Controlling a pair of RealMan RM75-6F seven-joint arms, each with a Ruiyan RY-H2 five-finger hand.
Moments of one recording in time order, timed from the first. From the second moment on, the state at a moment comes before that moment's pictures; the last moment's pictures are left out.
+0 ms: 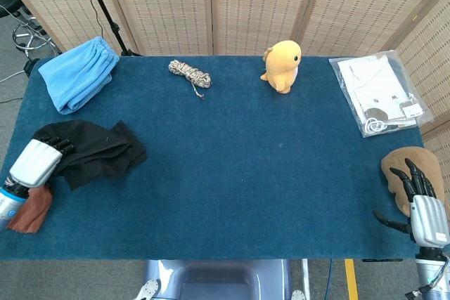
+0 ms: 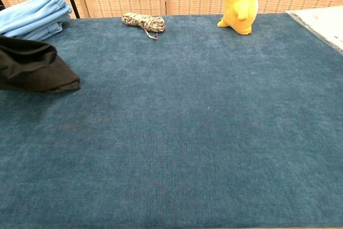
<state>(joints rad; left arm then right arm) -0.42 -1.57 0.12 -0.35 1.67 1.58 -0.51 0.04 -1.20 0.11 -1.57 -1.47 1.52 0.19</state>
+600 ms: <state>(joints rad) -0.35 -1.58 0.17 -0.31 1.72 1.59 -0.54 0.04 -1.19 0.11 -1.58 -1.47 1.52 0.20</state>
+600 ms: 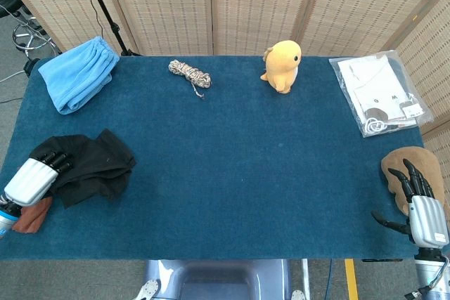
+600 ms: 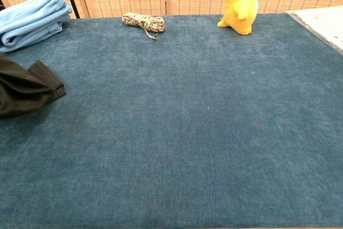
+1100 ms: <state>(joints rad) -0.32 -1.49 0.17 -0.48 1.73 1.71 -0.63 0.04 -1.19 0.10 -1.59 -1.48 1.53 0.20</state>
